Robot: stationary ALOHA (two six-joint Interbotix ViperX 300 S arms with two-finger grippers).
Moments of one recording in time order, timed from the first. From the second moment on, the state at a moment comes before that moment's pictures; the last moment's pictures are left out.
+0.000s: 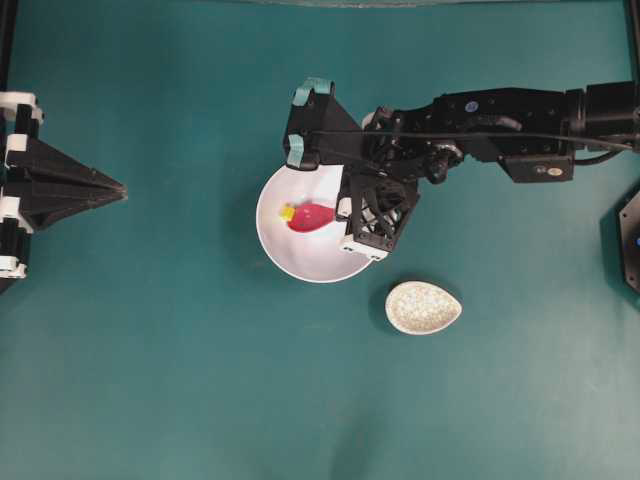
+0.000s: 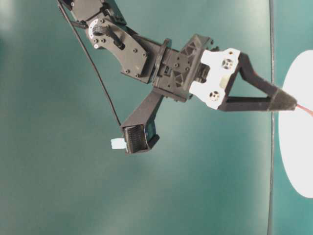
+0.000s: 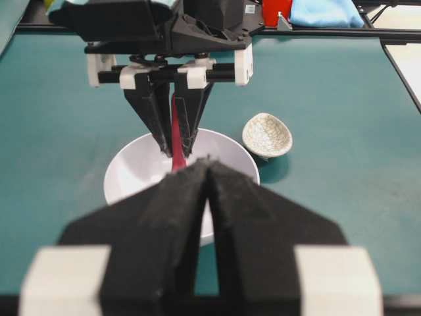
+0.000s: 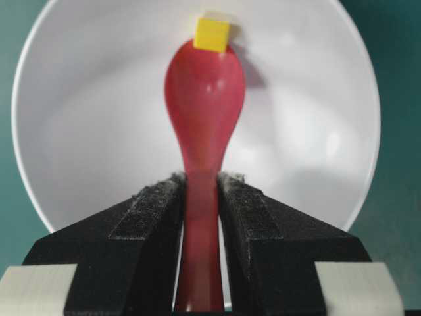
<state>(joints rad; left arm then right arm) 0.00 -0.98 1.18 0.01 -0.11 0.00 -0.14 0.13 0.33 0.22 0.65 -0.03</state>
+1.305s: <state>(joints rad) 0.00 -0.98 1.18 0.01 -0.10 0.00 -0.14 0.05 0.29 0.22 0.64 -0.02</state>
